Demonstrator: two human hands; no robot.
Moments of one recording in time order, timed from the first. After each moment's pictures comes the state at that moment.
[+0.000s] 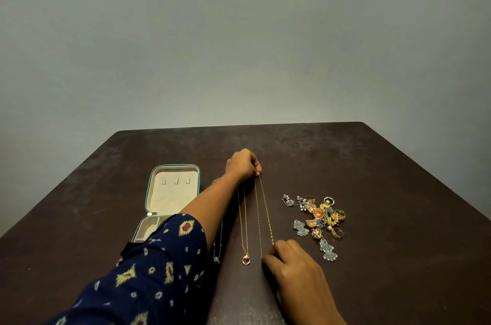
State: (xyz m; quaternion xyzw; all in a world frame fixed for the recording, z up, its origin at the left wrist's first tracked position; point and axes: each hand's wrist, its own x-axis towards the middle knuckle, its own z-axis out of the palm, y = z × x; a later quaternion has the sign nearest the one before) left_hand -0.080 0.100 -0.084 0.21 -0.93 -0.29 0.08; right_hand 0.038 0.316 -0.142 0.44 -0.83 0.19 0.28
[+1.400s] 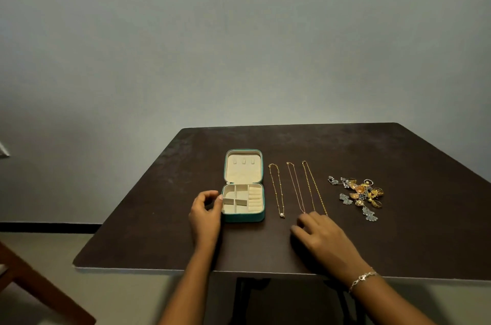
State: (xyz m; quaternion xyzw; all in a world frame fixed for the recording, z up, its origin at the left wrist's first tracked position) left_hand 0.200 0.088 -0.126 0.35 -0.68 -0.47 0.45; right_hand 0.086 0.306 -0.126 0.60 -0.72 0.07 0.35
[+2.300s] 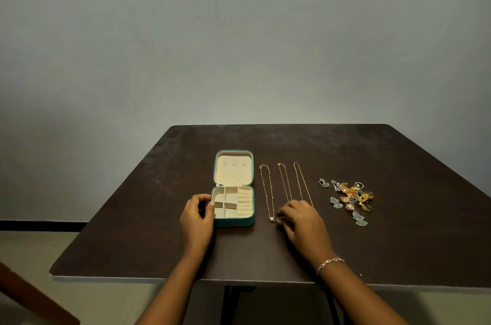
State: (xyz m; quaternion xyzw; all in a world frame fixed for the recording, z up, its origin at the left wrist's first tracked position) left_hand 0.202 0.094 -0.128 0.34 -0.74 -0.41 0.41; right_hand 0.078 0.276 -0.124 0.46 -0.83 0.27 0.18
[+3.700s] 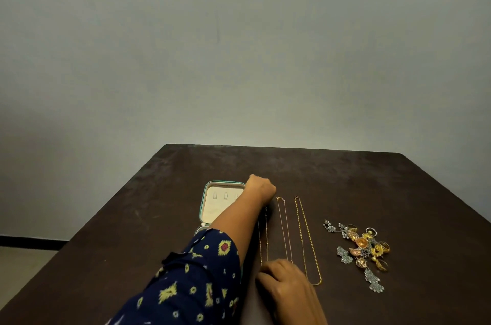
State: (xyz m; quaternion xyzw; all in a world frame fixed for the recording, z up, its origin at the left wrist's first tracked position) left_hand -0.020 0.078 -0.052 0.09 -0.97 0.21 -0.08; right_hand 0.065 0.250 -0.150 0.55 -0.76 0.22 0.25
